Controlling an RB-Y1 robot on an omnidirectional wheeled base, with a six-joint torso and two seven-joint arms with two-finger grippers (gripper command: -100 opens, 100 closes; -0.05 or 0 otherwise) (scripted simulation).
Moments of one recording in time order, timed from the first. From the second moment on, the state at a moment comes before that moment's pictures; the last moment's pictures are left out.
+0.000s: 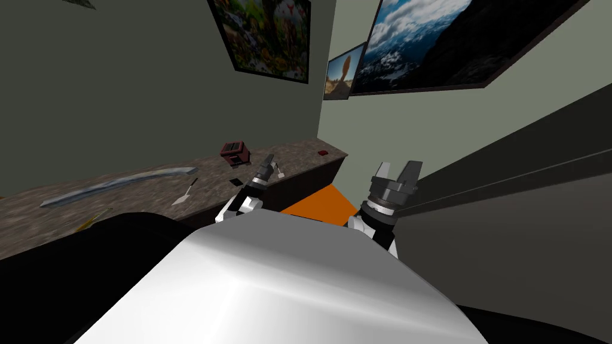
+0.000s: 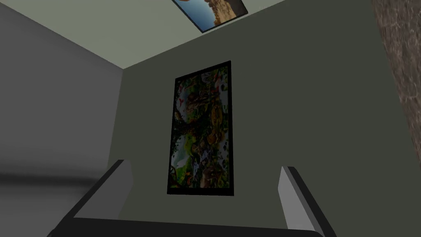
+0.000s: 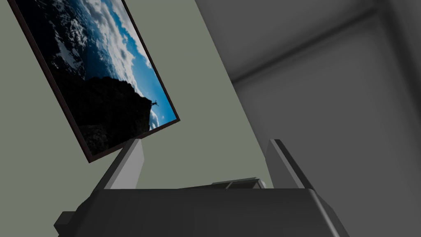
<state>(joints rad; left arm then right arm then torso) 0.48 0.36 -0.02 -2.31 0.20 -0.12 -0.24 0.50 0.03 0.02 -2.35 0.07 -0.65 0.07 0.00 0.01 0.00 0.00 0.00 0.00</state>
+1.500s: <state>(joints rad) 0.39 0.67 0.02 -2.18 0.36 0.26 -0.35 0.50 0.03 0.02 -2.35 0.07 -0.65 0.07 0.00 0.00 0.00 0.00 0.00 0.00</state>
